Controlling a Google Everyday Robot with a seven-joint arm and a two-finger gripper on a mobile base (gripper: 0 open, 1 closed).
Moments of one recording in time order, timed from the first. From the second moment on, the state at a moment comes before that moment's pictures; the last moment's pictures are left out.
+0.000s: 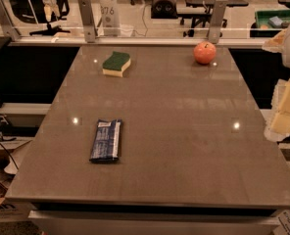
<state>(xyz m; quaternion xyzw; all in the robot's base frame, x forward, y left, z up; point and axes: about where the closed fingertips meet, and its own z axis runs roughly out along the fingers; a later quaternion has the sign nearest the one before) 0.438 -0.217 0.976 -0.60 0.78 -0.03 0.16</state>
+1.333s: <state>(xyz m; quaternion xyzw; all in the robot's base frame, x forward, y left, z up) 0.501 -0.223 0.986 -0.59 0.78 -0.04 0.20</state>
